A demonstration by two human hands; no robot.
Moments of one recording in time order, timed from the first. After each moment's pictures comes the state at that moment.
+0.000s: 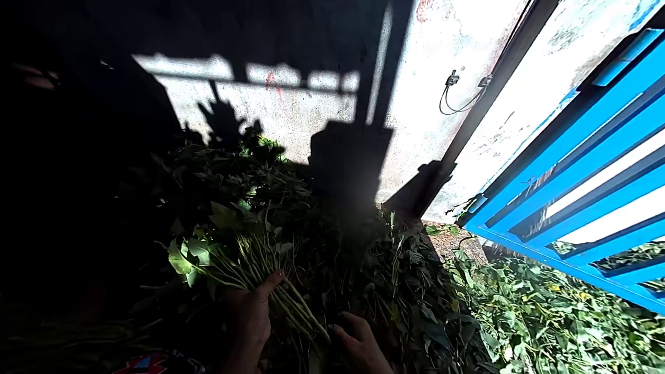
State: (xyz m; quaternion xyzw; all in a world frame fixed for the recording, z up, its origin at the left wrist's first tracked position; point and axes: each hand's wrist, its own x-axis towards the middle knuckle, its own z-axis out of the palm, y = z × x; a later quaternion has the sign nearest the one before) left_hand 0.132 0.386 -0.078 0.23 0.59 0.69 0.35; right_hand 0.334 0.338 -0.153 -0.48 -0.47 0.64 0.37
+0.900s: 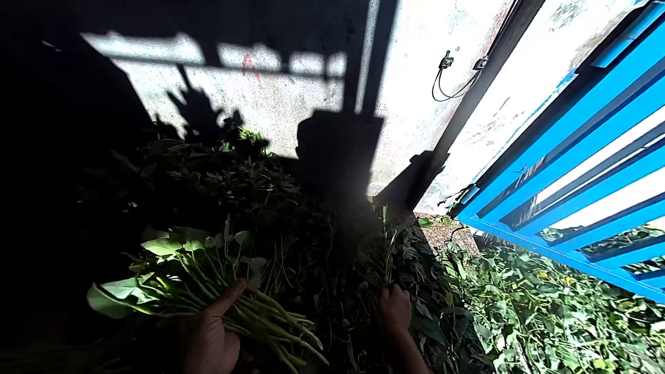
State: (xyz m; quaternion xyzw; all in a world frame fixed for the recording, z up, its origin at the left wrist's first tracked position) left_hand 0.121 0.382 -0.059 0.13 0.58 0.72 0.36; right_hand 0.424 0.427 -0.244 -0.87 -0.38 0.28 0.13
